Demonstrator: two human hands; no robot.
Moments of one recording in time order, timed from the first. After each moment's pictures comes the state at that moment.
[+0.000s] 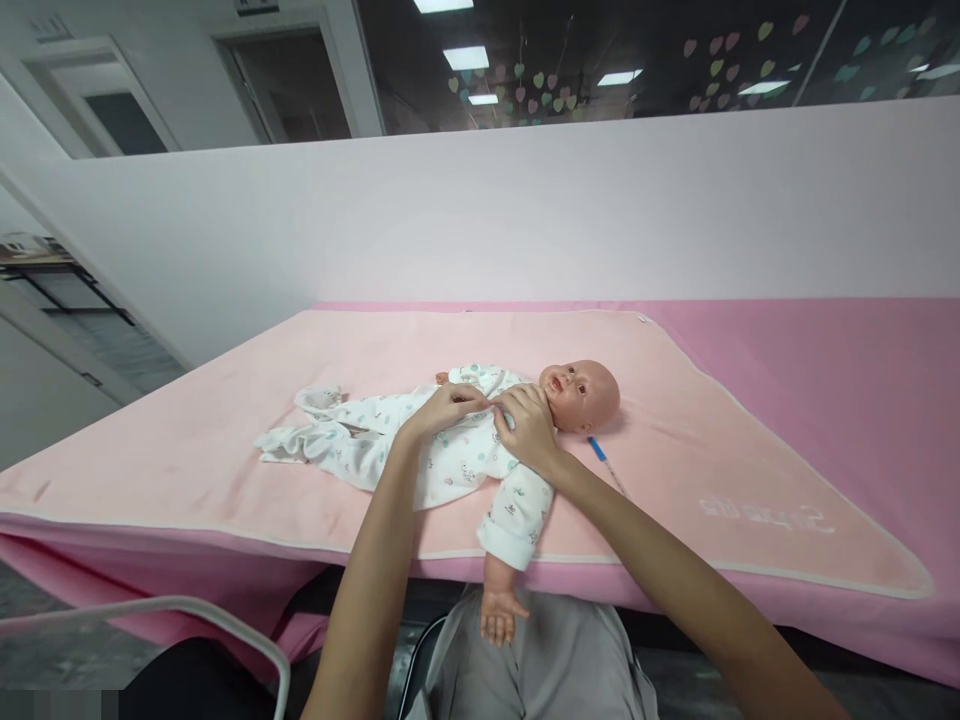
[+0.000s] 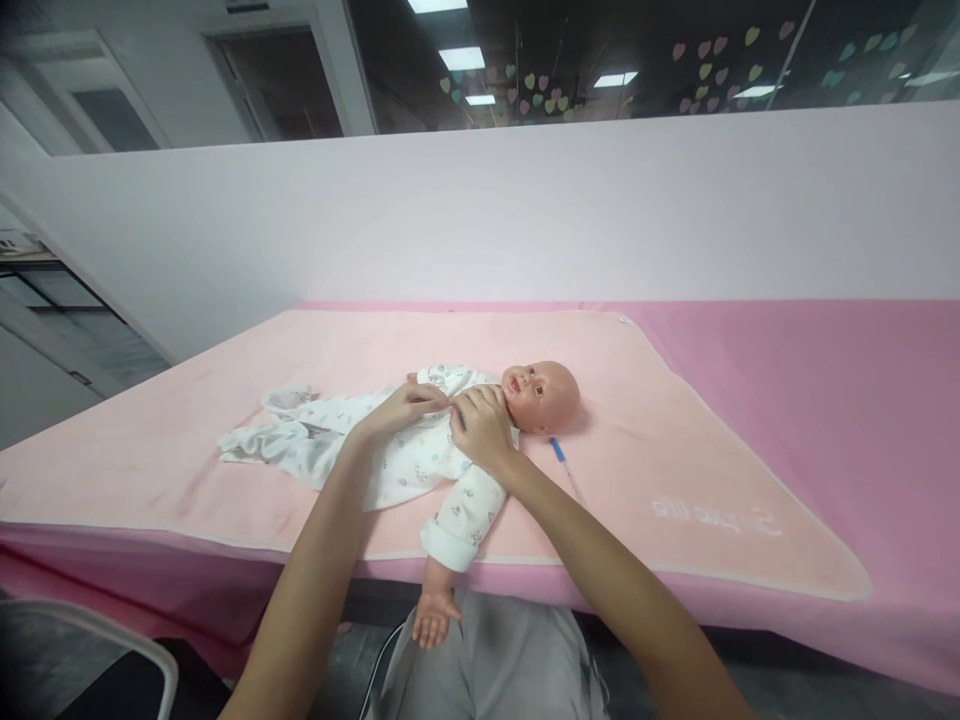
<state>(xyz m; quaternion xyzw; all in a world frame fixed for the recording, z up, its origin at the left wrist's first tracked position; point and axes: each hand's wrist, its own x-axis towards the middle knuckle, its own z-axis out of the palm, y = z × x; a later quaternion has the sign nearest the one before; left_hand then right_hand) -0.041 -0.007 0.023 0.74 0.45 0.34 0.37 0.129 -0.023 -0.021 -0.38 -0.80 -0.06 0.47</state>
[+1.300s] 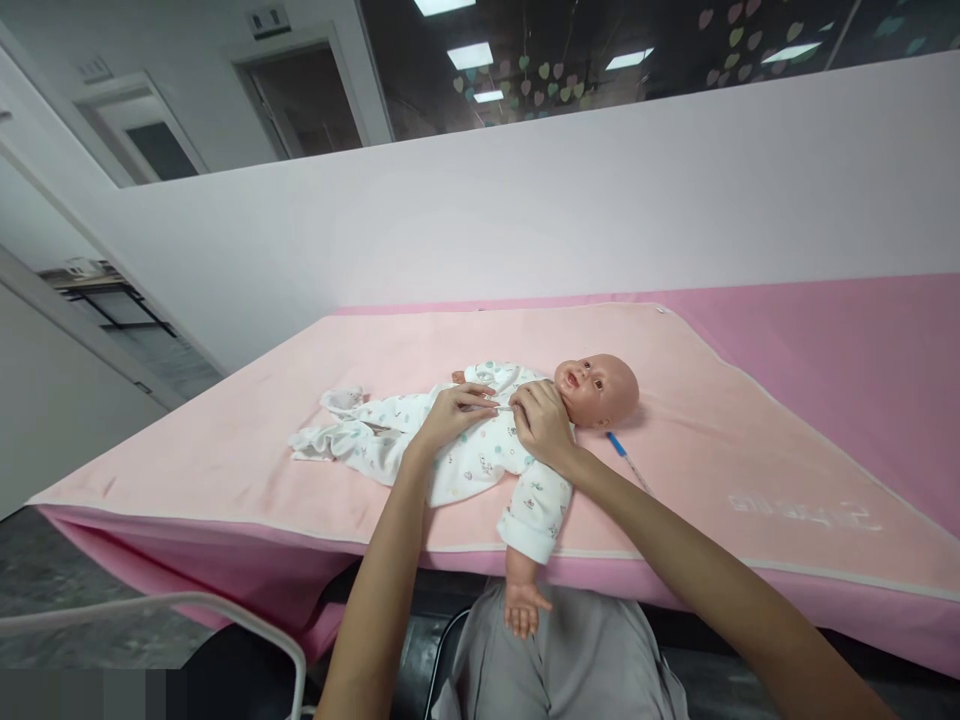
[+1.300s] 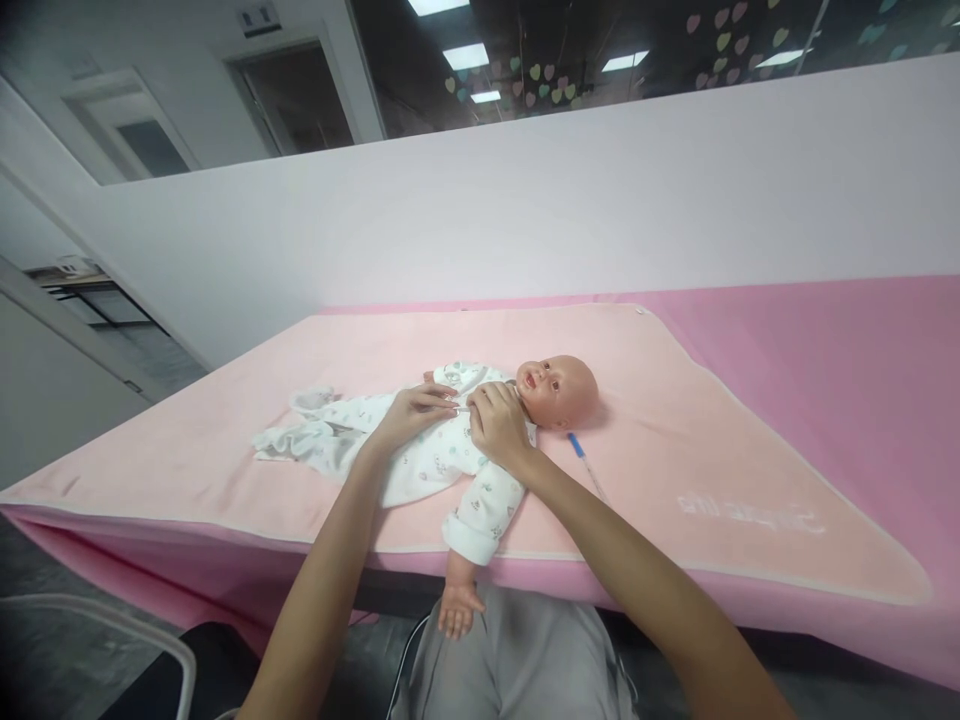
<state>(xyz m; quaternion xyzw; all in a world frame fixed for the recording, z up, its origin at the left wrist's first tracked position) -0.052 -0.020 0.004 0.73 0.45 0.41 0.31 0.129 -0.026 -0.022 -0.38 -0.80 -0.05 0.47</state>
